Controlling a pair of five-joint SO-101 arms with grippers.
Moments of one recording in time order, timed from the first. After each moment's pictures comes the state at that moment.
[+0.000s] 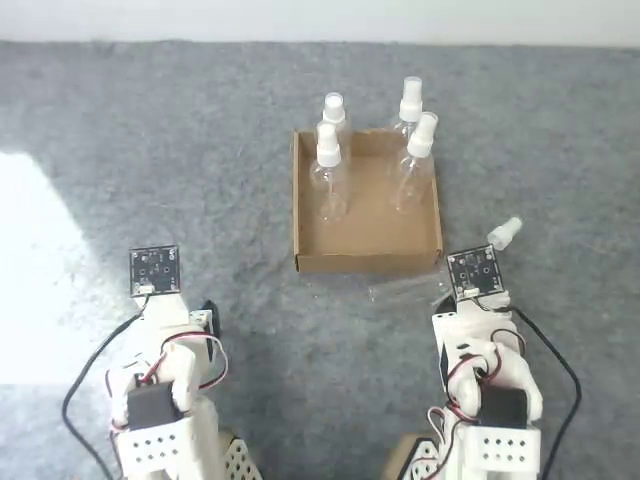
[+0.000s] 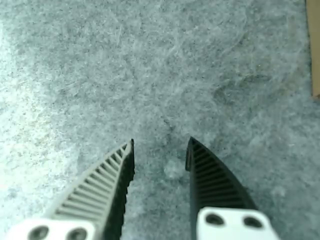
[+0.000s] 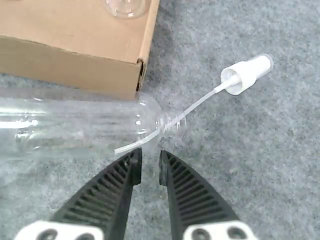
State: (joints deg) left arm -18.0 -103.2 97.1 71.5 0.0; right arm 0.4 -102.9 95.1 61.6 15.4
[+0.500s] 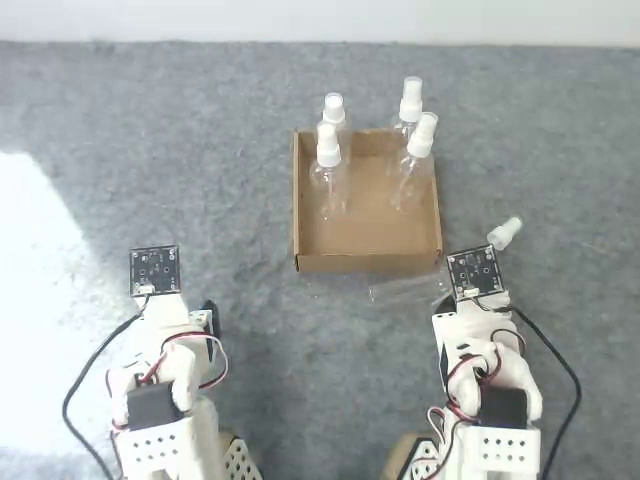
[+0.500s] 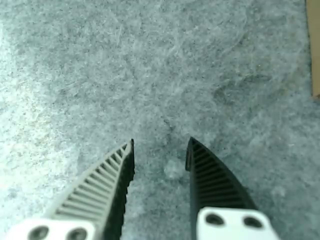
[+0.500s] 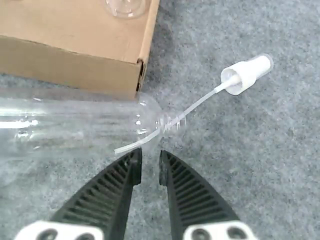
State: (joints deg) left arm -18.0 -103.2 97.1 71.5 0.0; right arm 0.4 -102.9 95.1 61.6 15.4
